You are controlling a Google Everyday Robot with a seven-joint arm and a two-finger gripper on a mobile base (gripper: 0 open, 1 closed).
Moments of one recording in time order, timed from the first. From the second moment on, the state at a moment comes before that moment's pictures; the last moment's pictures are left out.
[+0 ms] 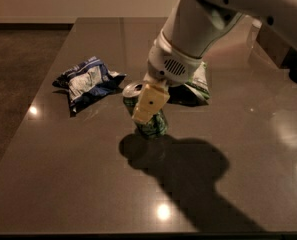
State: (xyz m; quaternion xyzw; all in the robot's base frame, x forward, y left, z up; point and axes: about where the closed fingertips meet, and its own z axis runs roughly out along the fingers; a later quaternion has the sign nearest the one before) arm 0.461 0.007 0.920 -0.63 0.74 0.17 0.16
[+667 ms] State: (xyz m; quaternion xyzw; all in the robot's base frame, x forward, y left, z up) arm 0.460 -0.045 0.923 -0.67 0.74 0.07 0.09
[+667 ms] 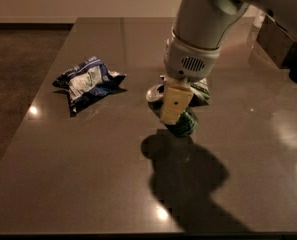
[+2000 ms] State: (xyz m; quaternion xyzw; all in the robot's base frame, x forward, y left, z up) arm 0.461 -0.048 0.893 -0.74 0.68 -0.03 0.01
